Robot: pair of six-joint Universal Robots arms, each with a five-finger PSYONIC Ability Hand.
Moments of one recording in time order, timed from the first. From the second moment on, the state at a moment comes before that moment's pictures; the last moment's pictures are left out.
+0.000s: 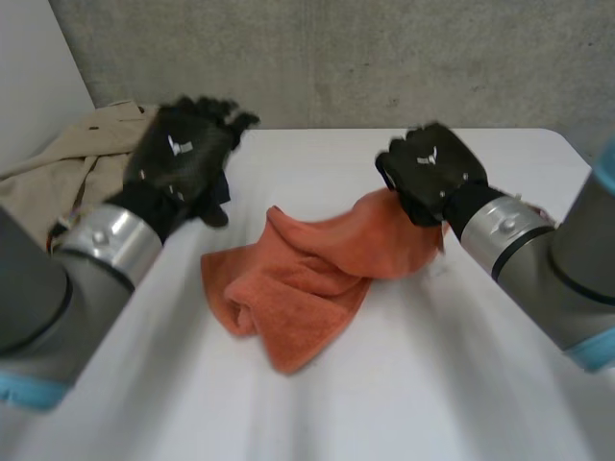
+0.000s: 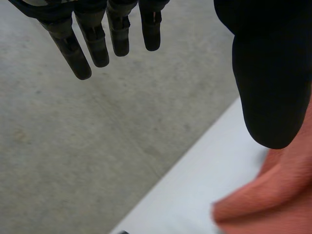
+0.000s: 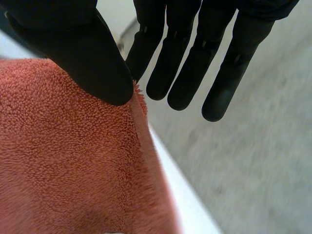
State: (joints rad) left arm 4.28 -1.68 -1.71 3.51 -1.37 3.47; right arm 1.98 -1.27 1.52 -0.21 1.24 2.62; left_hand 0.24 0.25 0.25 0.24 0.06; right_hand 1.09 1.17 1.19 1.20 1.00
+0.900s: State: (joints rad) left arm 4.20 -2.38 -1.11 3.27 -1.05 3.23; right arm 1.94 -1.71 1.60 -0.22 0.98 2.89; left_hand 0.28 0.28 0.28 0.28 0.09; right_hand 1.09 1.17 1.19 1.20 1.00
